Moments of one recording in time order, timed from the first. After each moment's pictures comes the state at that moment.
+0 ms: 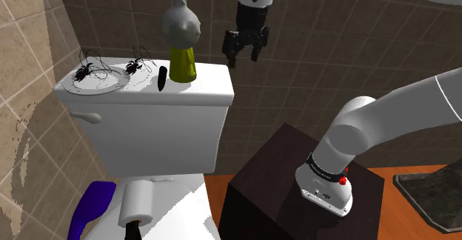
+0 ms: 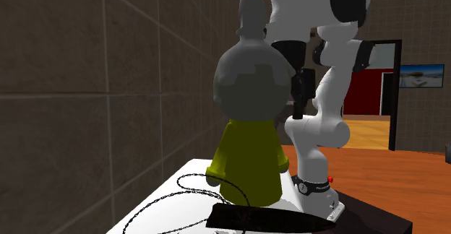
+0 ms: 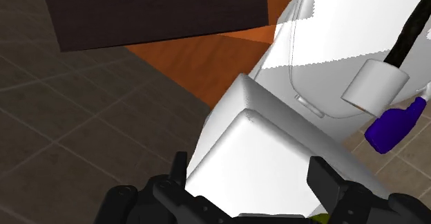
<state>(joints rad) -0.06 -0.61 0.35 -2.22 0.15 1.65 0.41</state>
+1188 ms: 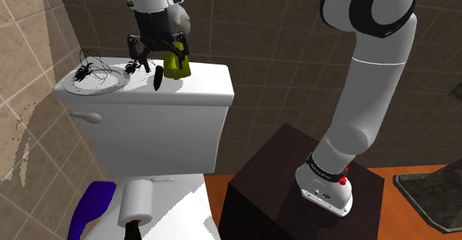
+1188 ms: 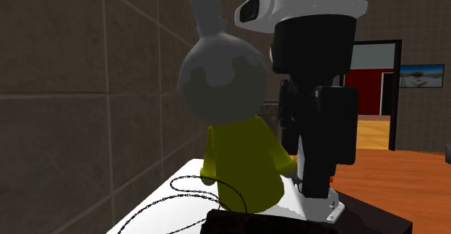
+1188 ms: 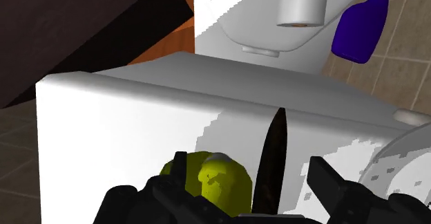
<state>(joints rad) -0.05 0.25 0.72 -1.49 -0.22 1.58 1.32</state>
